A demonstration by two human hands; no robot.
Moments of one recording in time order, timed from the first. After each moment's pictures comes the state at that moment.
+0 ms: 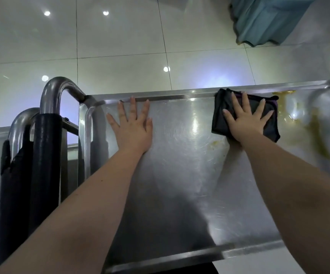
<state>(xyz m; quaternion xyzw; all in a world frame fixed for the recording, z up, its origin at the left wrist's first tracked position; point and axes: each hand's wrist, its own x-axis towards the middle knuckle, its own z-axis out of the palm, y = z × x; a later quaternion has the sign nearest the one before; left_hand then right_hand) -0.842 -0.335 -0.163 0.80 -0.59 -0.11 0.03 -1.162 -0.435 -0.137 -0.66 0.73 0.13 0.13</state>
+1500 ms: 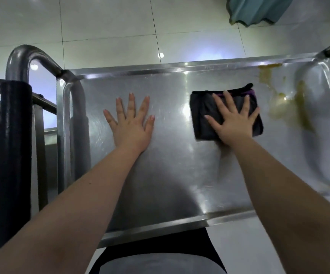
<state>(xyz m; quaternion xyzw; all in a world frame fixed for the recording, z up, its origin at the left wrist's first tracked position) -0.910 -0.287 -0.158 0.78 -0.61 -0.13 -0.01 -1.200 -0.361 -0.137 -0.73 0.67 0.11 0.10</state>
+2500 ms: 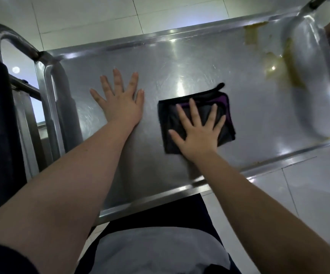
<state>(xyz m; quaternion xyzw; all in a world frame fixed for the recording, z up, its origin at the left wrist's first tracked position) -0.904 -0.282 -0.149 0.78 -0.61 -0.15 -0.02 -1.123 -0.213 -0.144 -0.72 0.68 0.08 0.12</state>
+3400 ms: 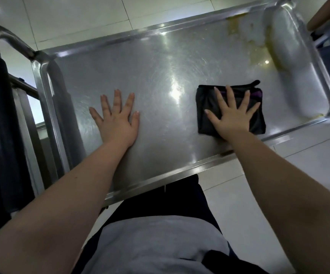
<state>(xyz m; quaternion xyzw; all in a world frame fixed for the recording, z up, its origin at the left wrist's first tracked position) -0.914 -0.200 -0.146 0.75 -0.65 -0.13 -0.02 -1.239 -0.225 -0.132 -0.64 0.75 0.13 0.12</state>
